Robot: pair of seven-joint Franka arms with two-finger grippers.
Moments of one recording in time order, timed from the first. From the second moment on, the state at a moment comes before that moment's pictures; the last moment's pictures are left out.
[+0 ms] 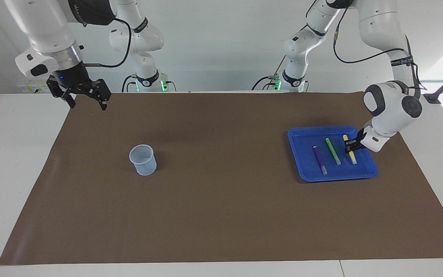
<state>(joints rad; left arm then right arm) 0.58 0.24 -0.43 -2.08 0.09 2.13 0.06 0.05 0.00 -0.04 -1.56 -0.06 1.56 0.07</state>
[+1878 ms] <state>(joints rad) 0.39 0.12 -0.48 -1.70 0.07 1.64 -0.09 0.05 0.00 -0.02 -1.56 0.00 1.56 0.07</state>
